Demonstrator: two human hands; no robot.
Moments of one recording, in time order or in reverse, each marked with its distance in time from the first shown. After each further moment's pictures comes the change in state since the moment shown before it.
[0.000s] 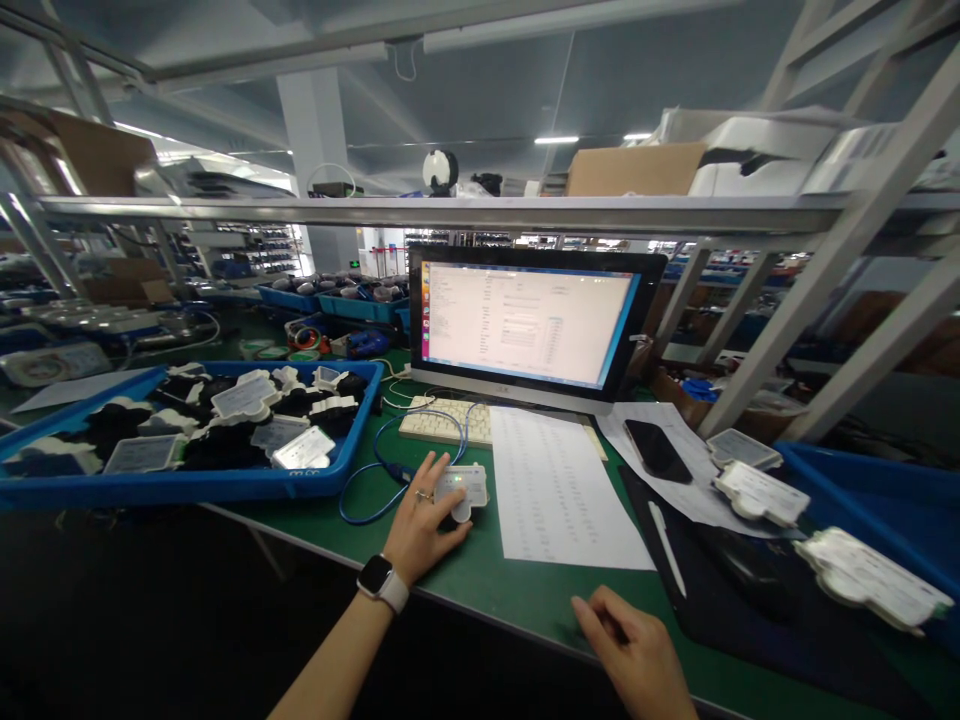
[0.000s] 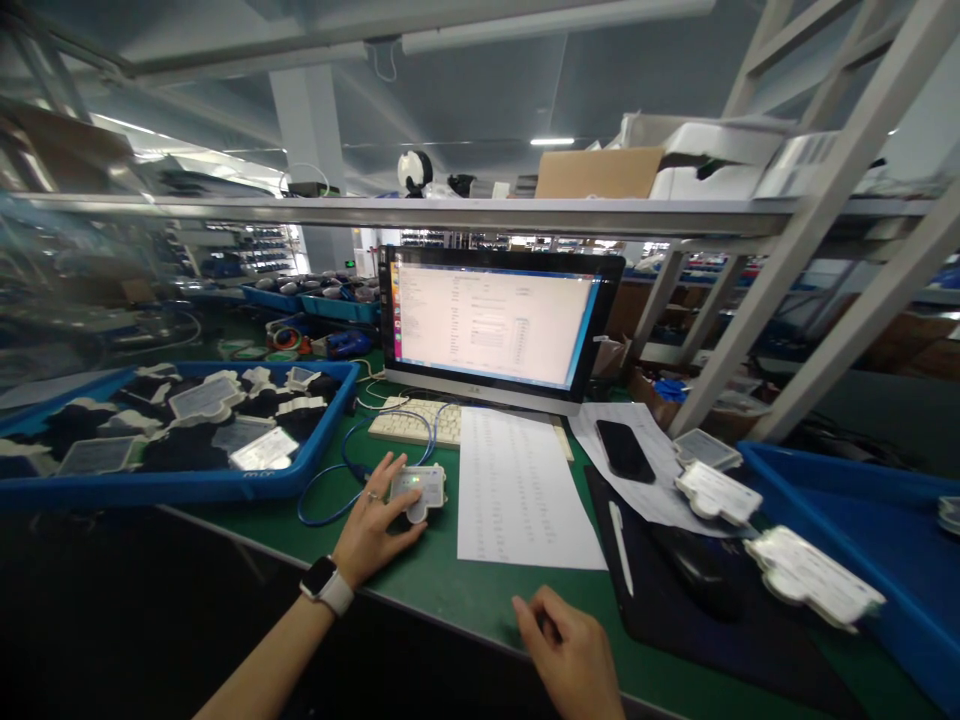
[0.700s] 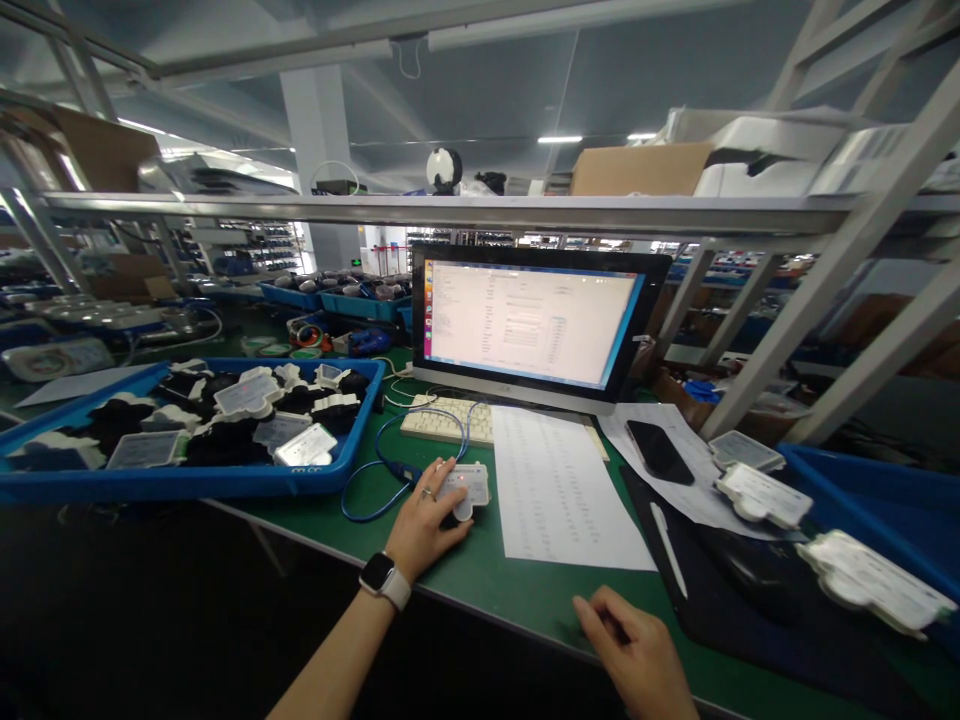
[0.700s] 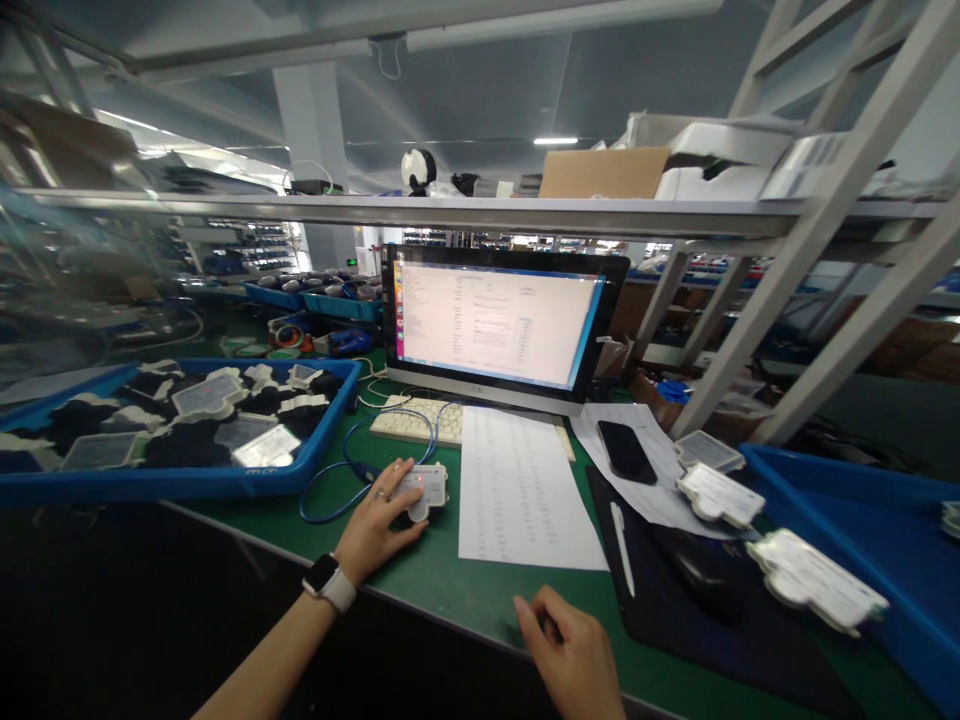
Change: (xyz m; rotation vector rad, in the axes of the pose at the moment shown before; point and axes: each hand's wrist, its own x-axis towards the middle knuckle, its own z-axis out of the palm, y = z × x) left_hand -0.002 -0.005 0.007 -0.030 -0.047 0.004; right_hand 0.001 -0.001 -0.001 -0.005 0.012 -0.012
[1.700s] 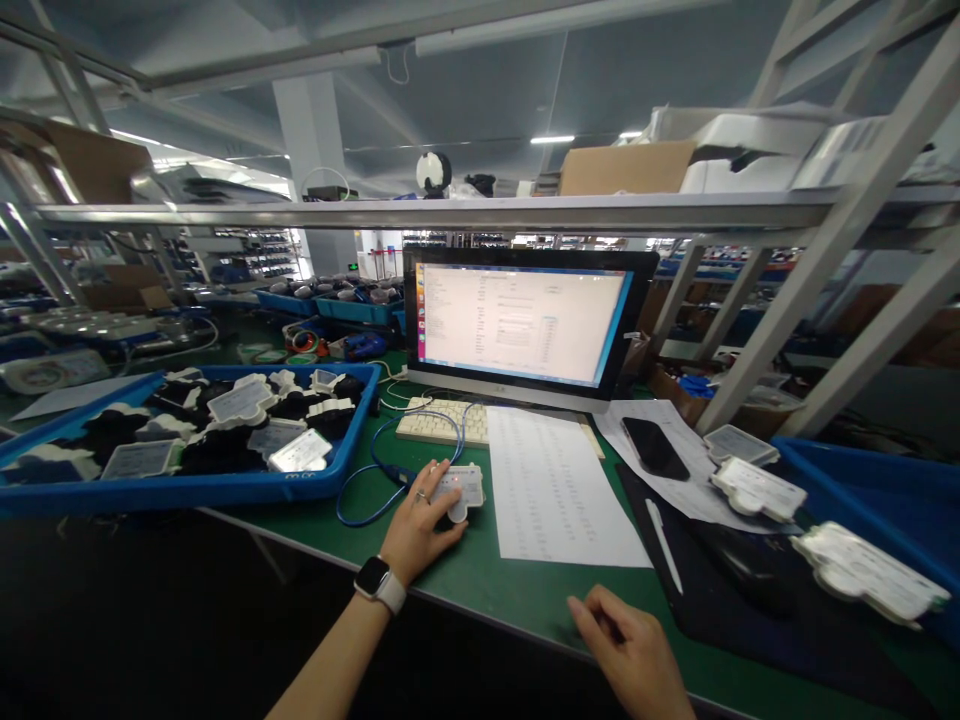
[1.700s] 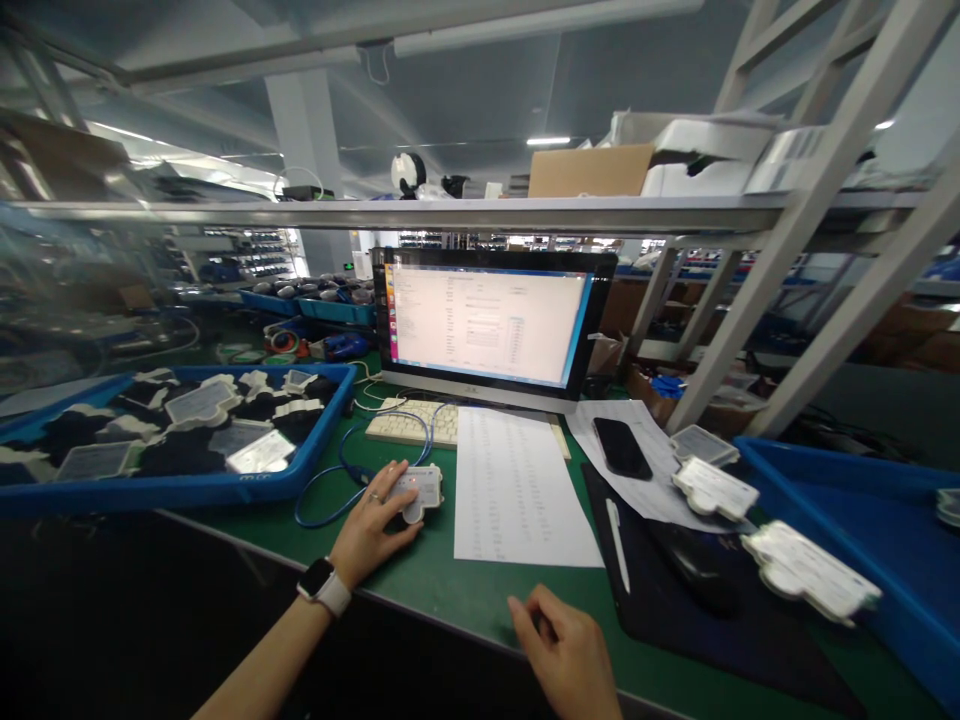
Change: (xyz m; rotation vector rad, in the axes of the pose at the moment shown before) left_hand 0.001 0.001 -0.002 0.022 0.009 0.008; right_hand 0.001 -0.003 -0.001 0.016 -0.023 0.017
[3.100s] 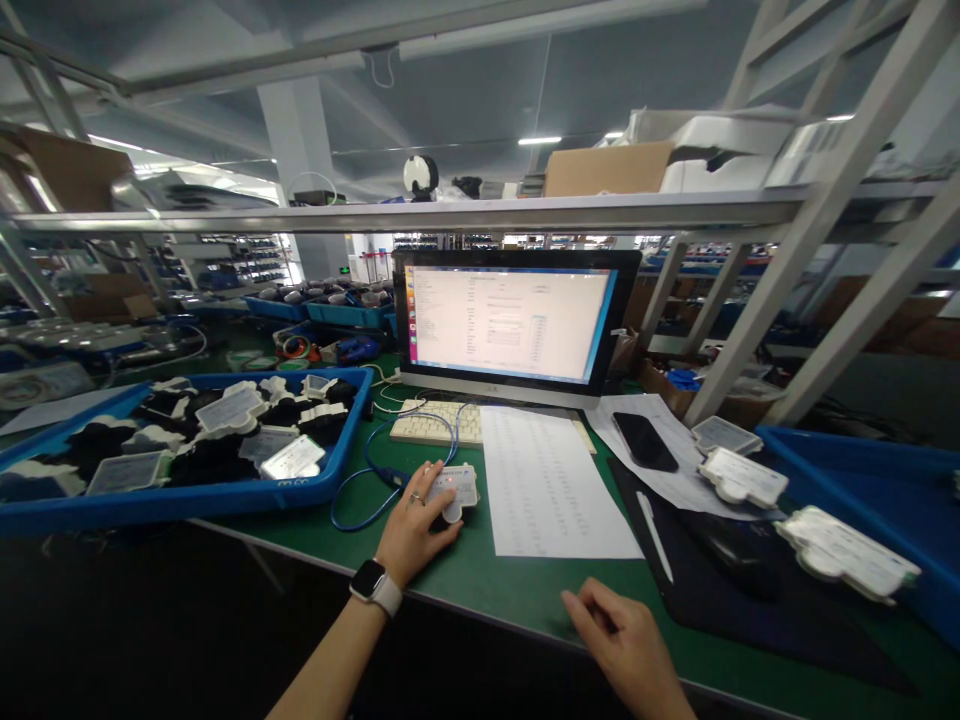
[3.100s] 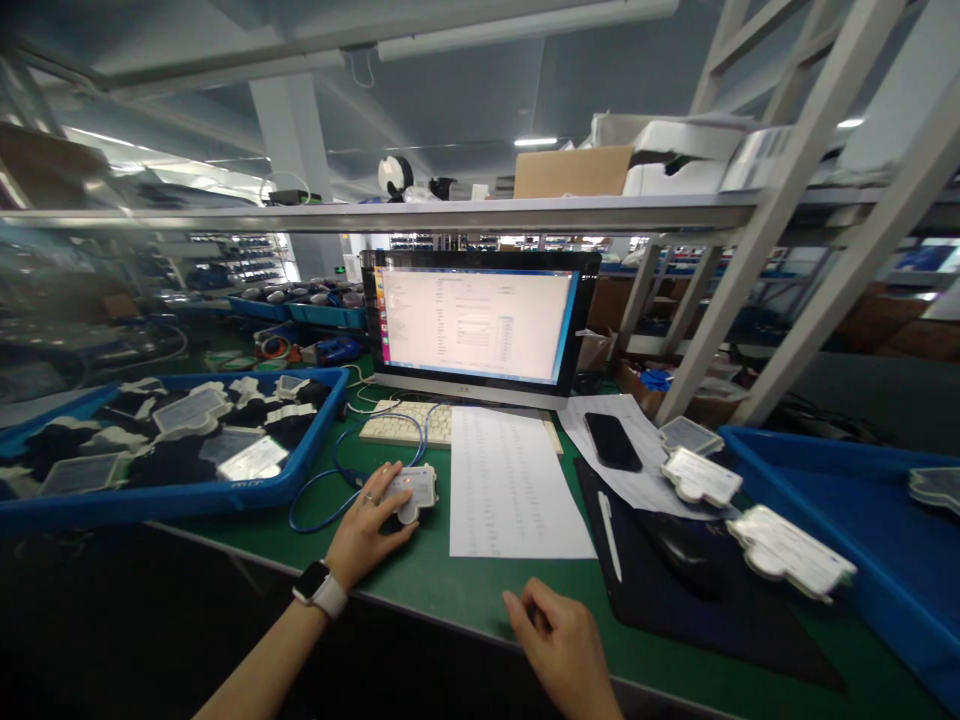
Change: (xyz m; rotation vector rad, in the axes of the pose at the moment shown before) left_hand 0.000 -0.002 0.001 0.011 0.013 0.033; right_hand 0.002 0.001 0.001 0.008 -0.026 0.003
